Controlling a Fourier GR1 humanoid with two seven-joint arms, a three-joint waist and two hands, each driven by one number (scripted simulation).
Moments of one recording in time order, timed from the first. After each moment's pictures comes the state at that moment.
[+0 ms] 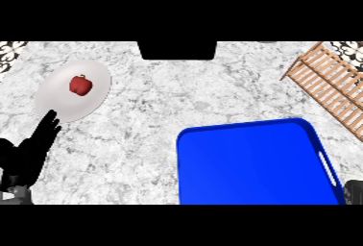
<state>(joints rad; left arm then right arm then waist) 0.00 0.30 0.17 -1.39 0.07 -0.07 0.09 -1.07 -0.30 -0.40 -1.87 1.39 0.73 0.91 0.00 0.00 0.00</state>
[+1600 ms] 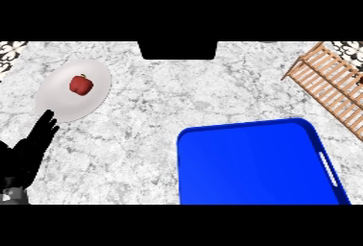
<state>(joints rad) 0.01 0.29 0.21 -1.43 0.06 -0.10 0.10 -0.80 -0.60 -0.62 -1.38 1.23 0.29 0.76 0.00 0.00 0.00</state>
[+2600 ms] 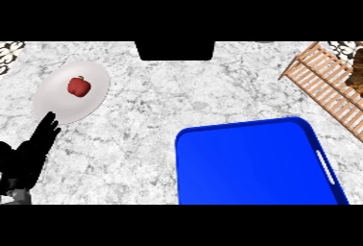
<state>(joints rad) 0.02 0.26 0.21 -1.43 0.04 -0.09 0.10 -0.84 -0.63 -0.83 -1.69 0.84 0.25 0.87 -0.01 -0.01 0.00</state>
